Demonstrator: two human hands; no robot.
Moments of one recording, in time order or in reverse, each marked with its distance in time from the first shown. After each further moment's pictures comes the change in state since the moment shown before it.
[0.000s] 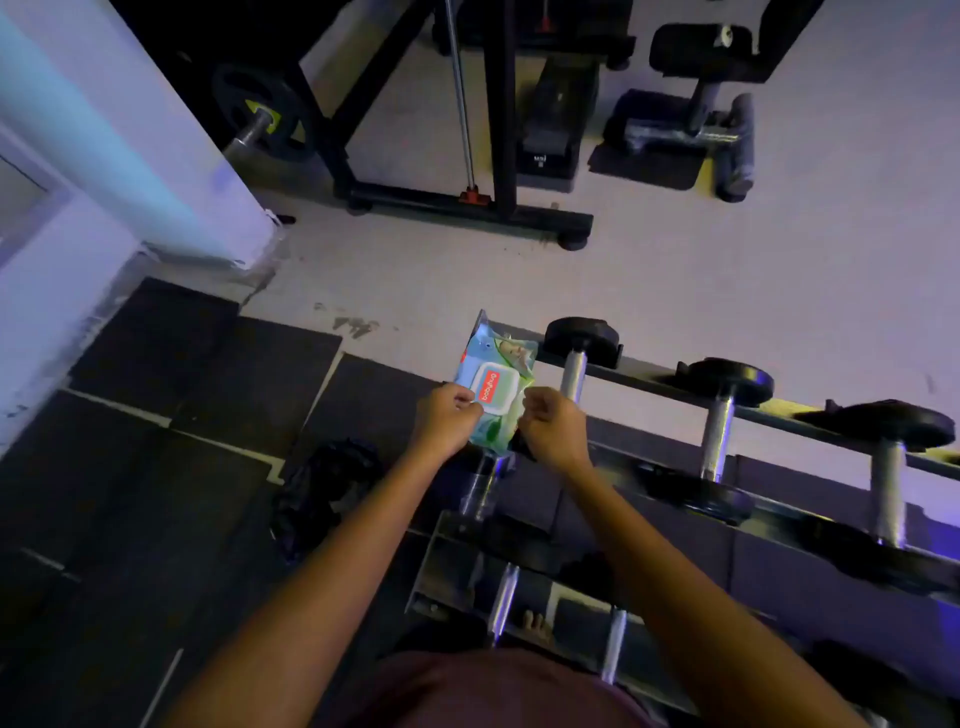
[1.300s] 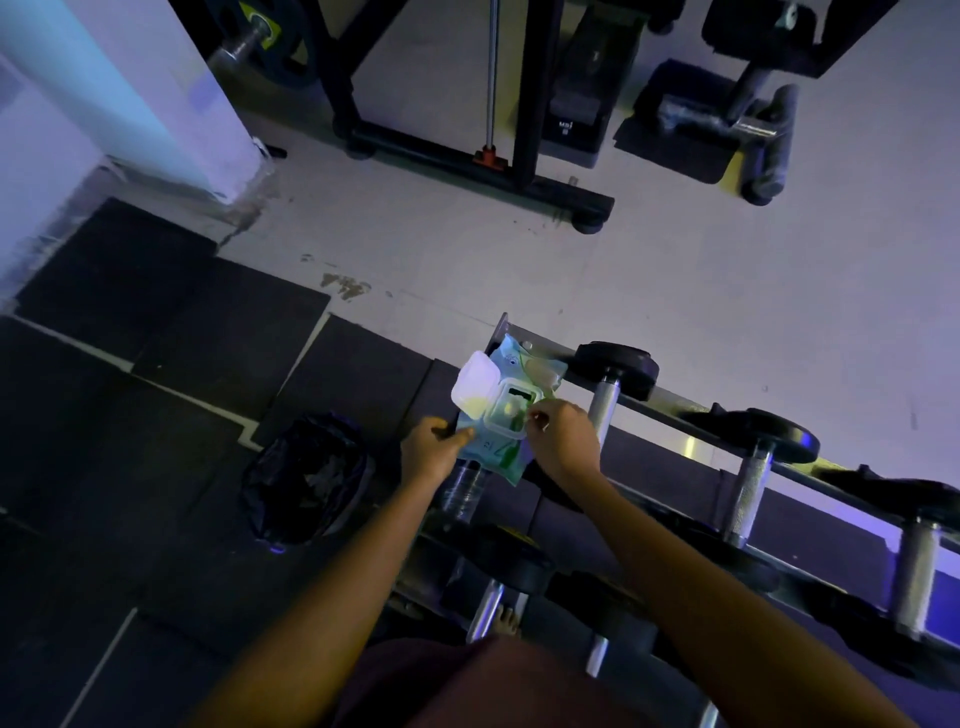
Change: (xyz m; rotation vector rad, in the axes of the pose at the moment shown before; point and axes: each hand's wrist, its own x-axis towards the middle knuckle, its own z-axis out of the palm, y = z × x) left_hand 0.063 -0.073 0.023 -0.256 0.031 -0.327; right_hand 0.078 0.011 0.030 -0.563 -0.043 -0.137
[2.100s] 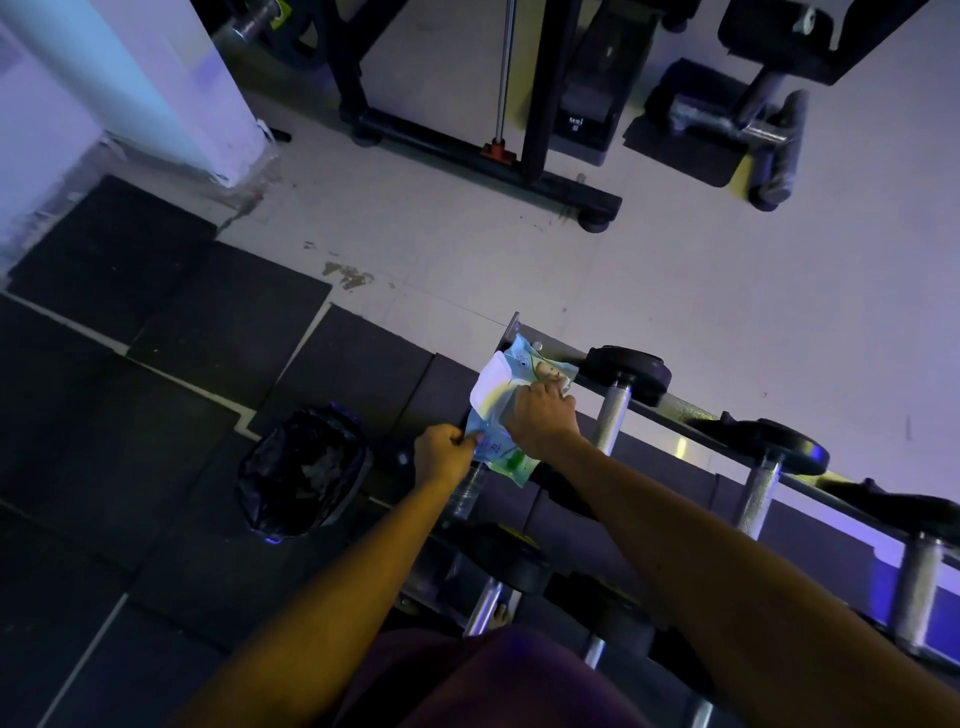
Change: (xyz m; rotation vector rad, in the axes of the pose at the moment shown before) left_hand 0.011 -0.015 0.012 0.065 0.008 0.084; right_hand 0.042 -0.028 0.023 -0.593 -0.302 -0.123
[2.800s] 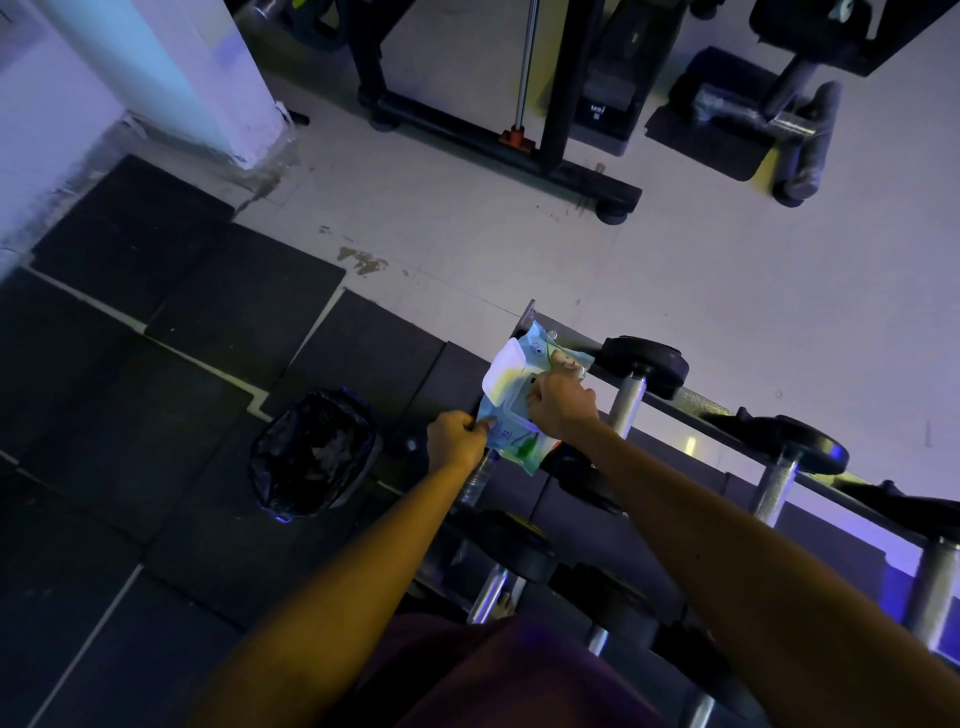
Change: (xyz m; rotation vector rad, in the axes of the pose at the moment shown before) left_hand -0.011 0.008 -0.003 0.026 0.009 0.025; right_hand 0.005 0.012 0.003 0.224 0.034 0.032
